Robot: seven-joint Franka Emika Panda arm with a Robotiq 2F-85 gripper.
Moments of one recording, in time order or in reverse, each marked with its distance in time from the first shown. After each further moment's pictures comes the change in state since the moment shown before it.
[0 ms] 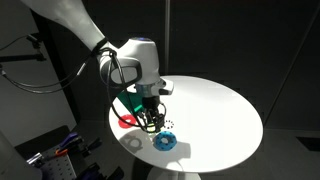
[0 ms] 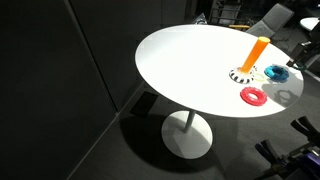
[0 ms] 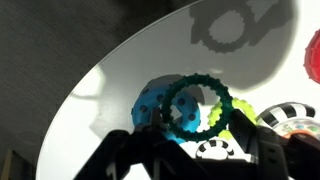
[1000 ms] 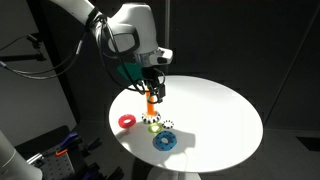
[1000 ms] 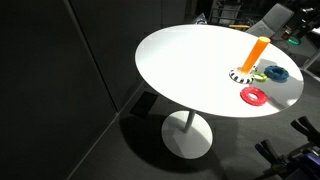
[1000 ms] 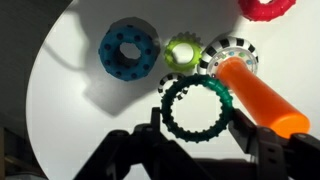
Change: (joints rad) arm 0.039 -0.154 0.055 0.073 0.092 -0.104 0.056
